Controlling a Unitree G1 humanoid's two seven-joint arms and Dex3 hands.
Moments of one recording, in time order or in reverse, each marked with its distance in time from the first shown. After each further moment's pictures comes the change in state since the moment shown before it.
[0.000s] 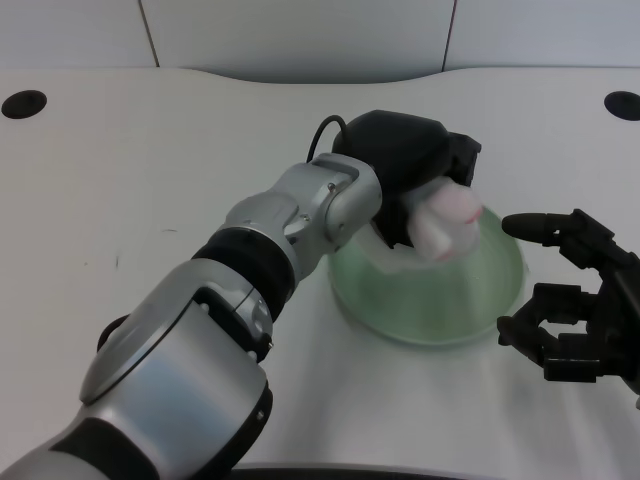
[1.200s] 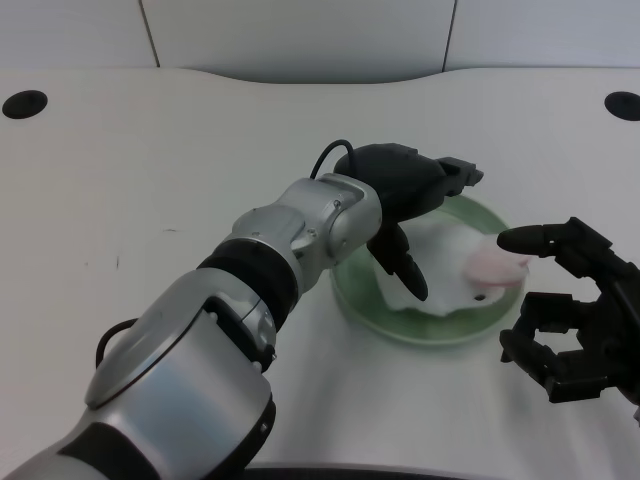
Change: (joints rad) left arm 0.014 -0.006 -0.051 0.022 0.032 0.039 -0.115; right arm 0.008 0.016 -0.013 0.043 0.089 -0.069 0.100
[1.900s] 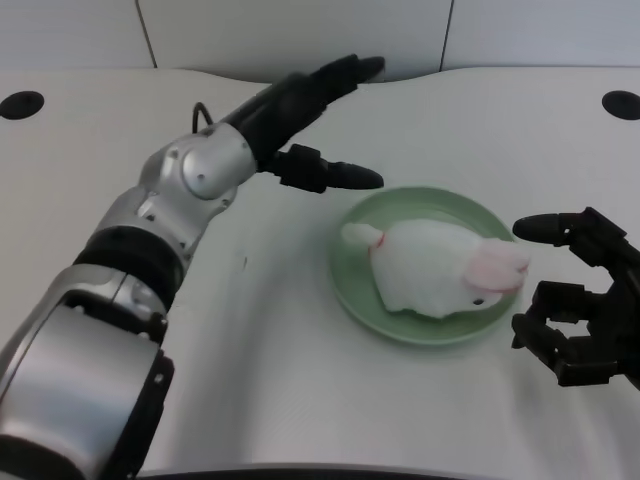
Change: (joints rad) left arm 0.100 0.231 0.402 -0.088 -0.418 -0.158 -0.219; right arm -0.032 -0.004 -0.036 0.008 0.021 0.074 -0.008
